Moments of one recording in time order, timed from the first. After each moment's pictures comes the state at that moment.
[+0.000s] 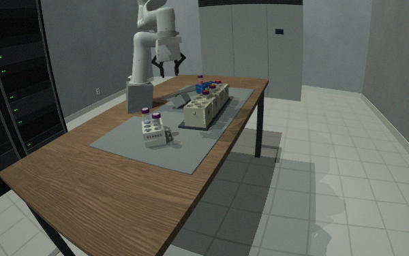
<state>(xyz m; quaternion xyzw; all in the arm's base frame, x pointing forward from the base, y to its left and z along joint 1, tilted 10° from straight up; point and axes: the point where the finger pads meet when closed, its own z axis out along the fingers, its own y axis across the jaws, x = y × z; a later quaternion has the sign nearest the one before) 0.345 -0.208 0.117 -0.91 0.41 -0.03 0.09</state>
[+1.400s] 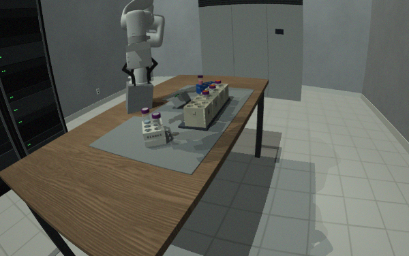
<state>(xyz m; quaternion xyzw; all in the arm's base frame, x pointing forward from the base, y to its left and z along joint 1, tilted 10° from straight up) 0.285 -0.322 0.090 -0.91 0.41 -0.03 0.09</state>
